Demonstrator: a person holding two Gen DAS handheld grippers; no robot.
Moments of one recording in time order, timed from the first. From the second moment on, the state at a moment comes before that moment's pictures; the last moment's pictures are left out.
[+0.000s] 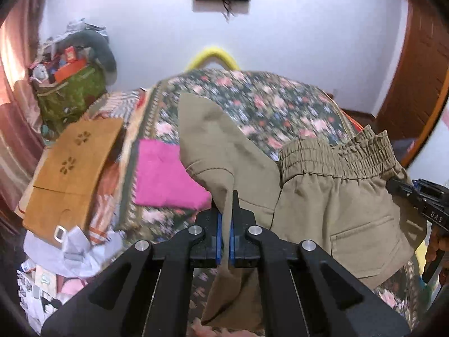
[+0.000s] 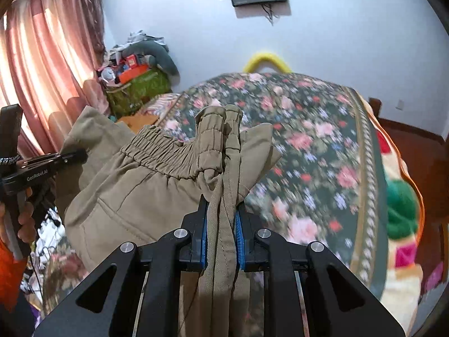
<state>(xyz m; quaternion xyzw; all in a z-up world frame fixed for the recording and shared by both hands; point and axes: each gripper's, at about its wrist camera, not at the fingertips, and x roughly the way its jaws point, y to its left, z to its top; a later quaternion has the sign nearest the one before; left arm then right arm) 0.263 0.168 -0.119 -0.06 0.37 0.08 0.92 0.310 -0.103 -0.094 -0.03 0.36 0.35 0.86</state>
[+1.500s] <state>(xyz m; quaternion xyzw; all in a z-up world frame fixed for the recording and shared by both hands) 0.348 0.332 -0.260 -0.05 0.51 0.17 0.84 0.360 0.021 -0.155 -0.07 0.44 0.35 0.82</state>
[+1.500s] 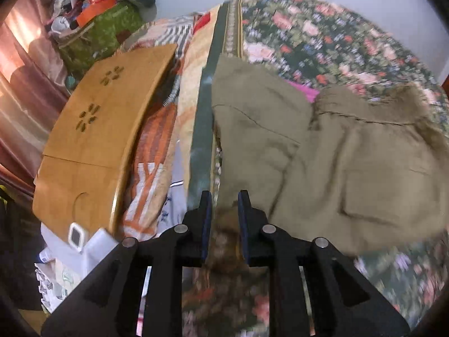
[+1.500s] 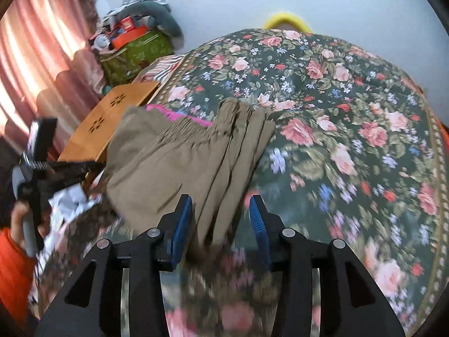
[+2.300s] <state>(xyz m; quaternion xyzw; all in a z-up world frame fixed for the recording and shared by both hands) 0.083 0.142 0.030 -0.01 0.20 0.10 0.97 0.135 -0.085 0.052 -0.03 0.13 0.44 0.89</state>
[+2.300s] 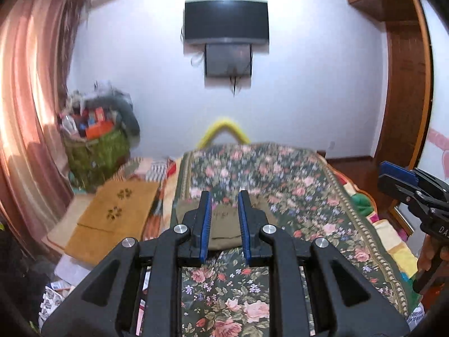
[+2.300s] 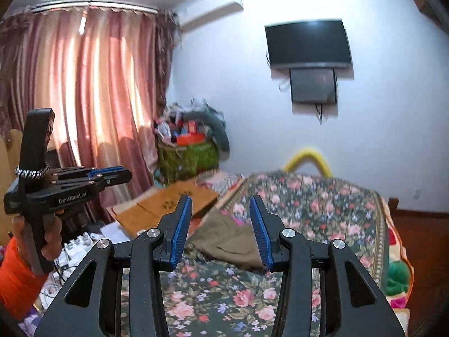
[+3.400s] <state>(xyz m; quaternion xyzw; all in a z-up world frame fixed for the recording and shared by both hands) -0.012 0.103 0.023 -0.02 0.11 0.13 0.99 0.071 -0.102 0.046 -0.03 0.08 0.37 0.92</state>
